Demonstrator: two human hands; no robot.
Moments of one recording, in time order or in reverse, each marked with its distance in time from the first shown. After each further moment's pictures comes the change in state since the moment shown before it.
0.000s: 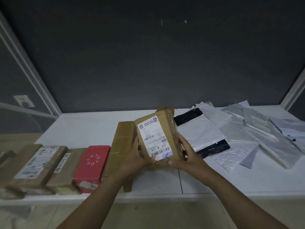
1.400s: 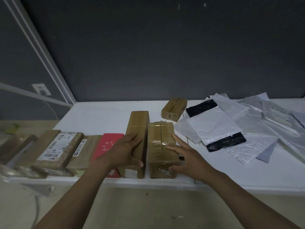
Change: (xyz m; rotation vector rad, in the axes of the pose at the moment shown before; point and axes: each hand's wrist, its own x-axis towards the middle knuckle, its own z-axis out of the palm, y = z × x) left_hand -0.007 -0.037 -0.079 1.006 -0.239 0.039; right_hand 0.012 0.025 0.038 -0.538 -0.132 -0.162
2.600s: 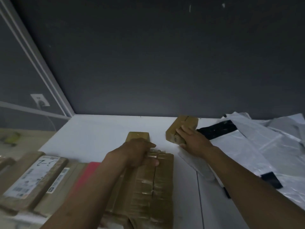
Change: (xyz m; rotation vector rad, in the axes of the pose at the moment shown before) left_hand 0.117 0.024 -0.055 -0.107 -0.040 -0.098; right_hand 0.192 0.089 -0.076 -0.765 -0.104 0.068
